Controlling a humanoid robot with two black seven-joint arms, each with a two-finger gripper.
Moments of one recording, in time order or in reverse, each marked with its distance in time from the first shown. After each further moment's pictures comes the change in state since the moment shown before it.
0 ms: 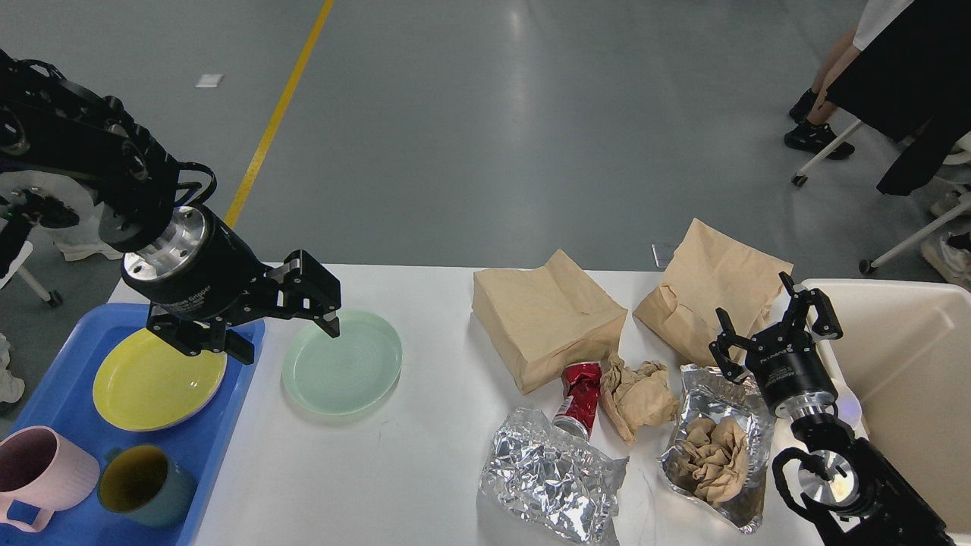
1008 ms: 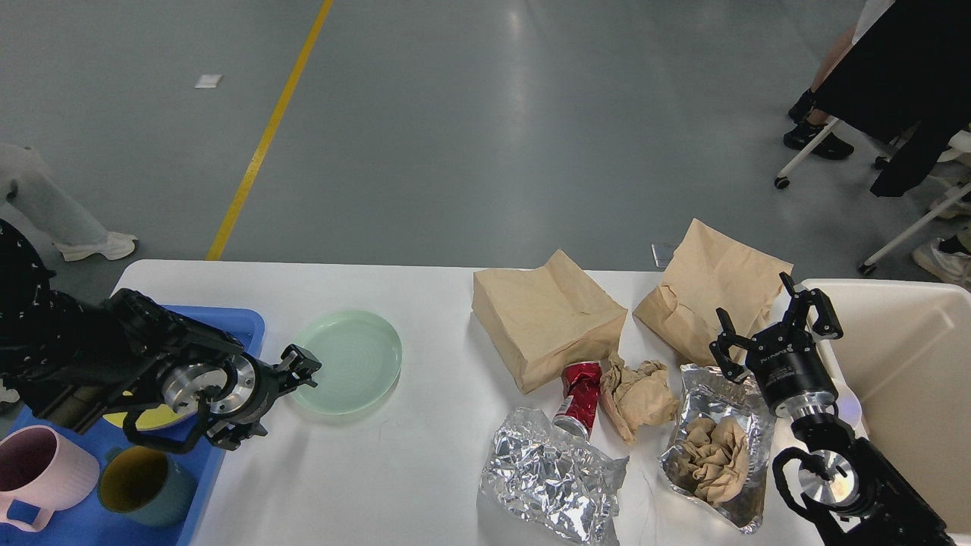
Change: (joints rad) left arm 0.862 0.022 -0.293 0.453 -0.333 0.575 0.212; right arm 0.000 0.000 0.000 0.000 0.000 0.000 0.000
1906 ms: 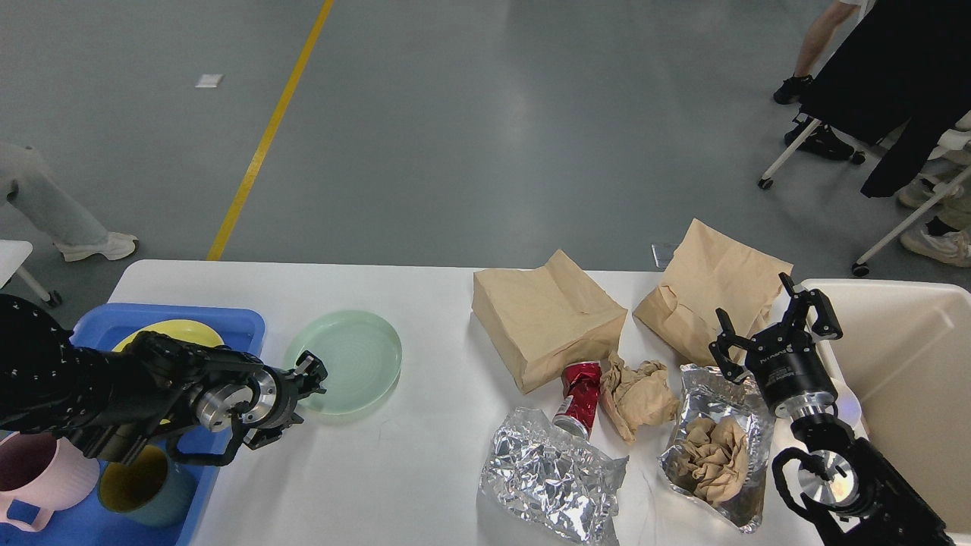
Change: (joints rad) left arm 0.268 -0.008 -0.262 0.275 0.068 0.076 0.033; right arm 0.000 0.001 0.000 -0.001 0.000 0.000 0.000
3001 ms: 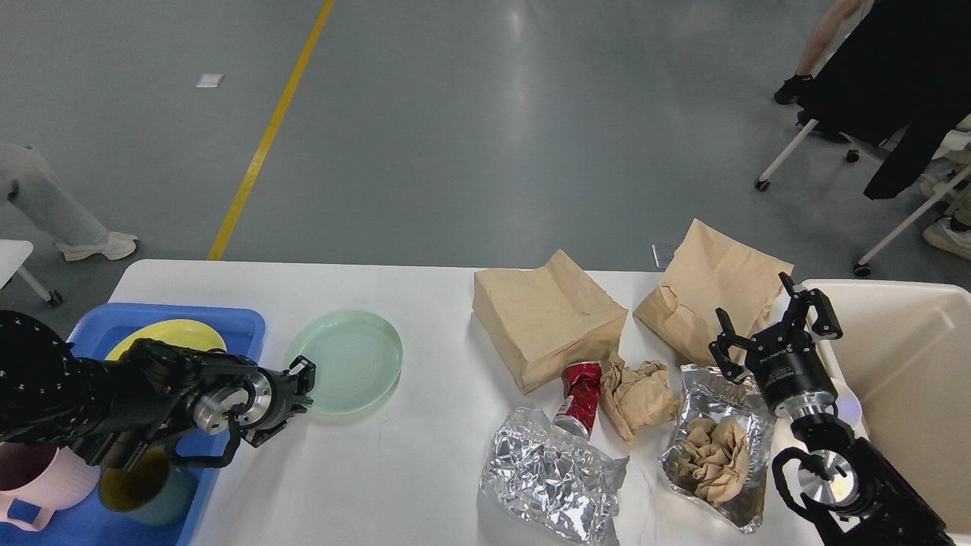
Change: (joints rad) left arm 0.052 -0.003 -0.025 0.069 -0.001 -0.014 0.003; right arm 0.000 0.000 0.000 0.001 0.000 0.000 0.000
